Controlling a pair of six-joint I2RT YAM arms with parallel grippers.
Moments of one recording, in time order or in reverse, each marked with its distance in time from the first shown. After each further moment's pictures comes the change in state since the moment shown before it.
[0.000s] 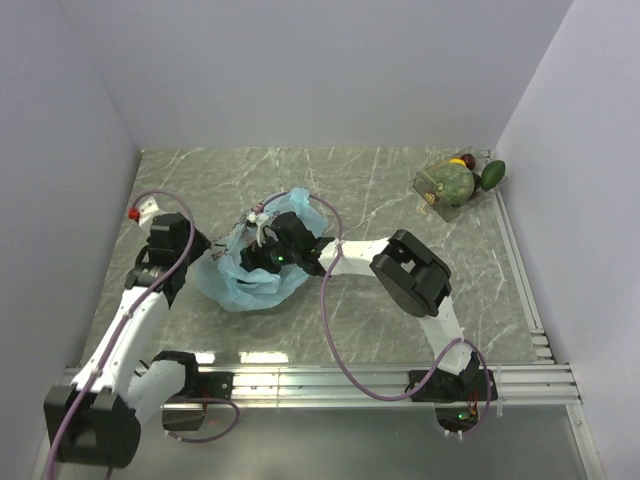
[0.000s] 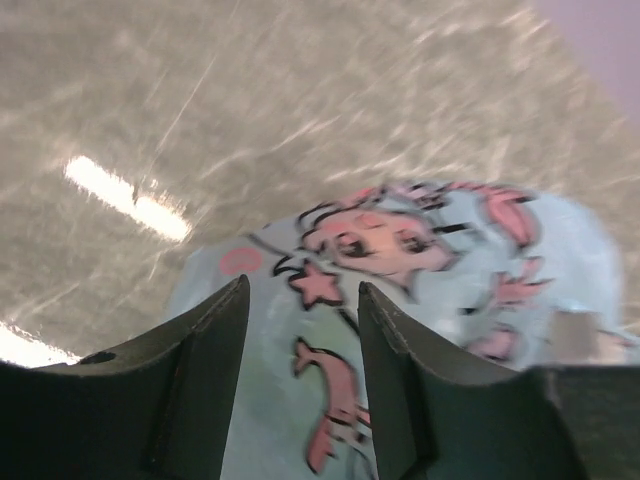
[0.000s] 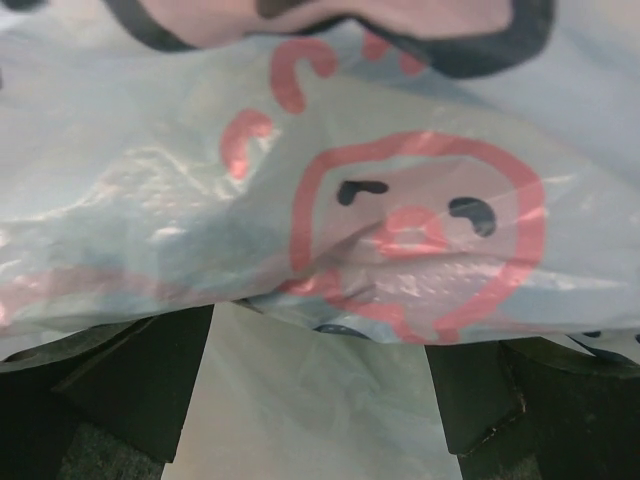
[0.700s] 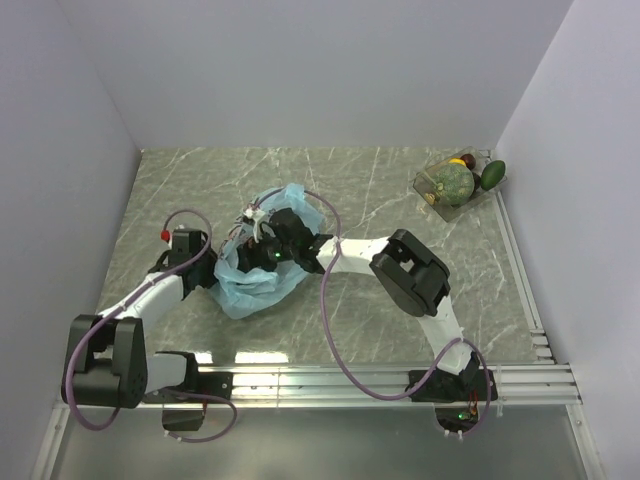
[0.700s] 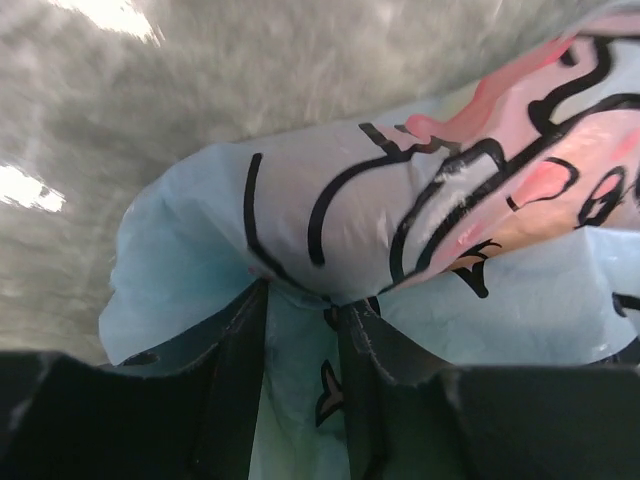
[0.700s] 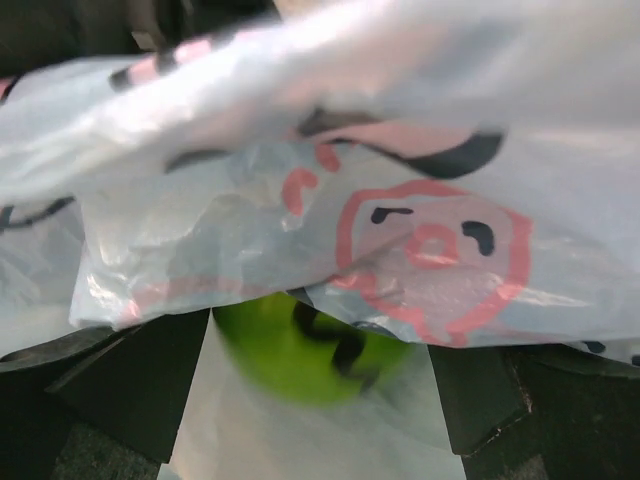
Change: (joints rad) left arm 0.037 0.335 -0.173 0.177 0.307 -0.102; right arm 0.000 0.010 0.040 0.016 -0.031 0.017
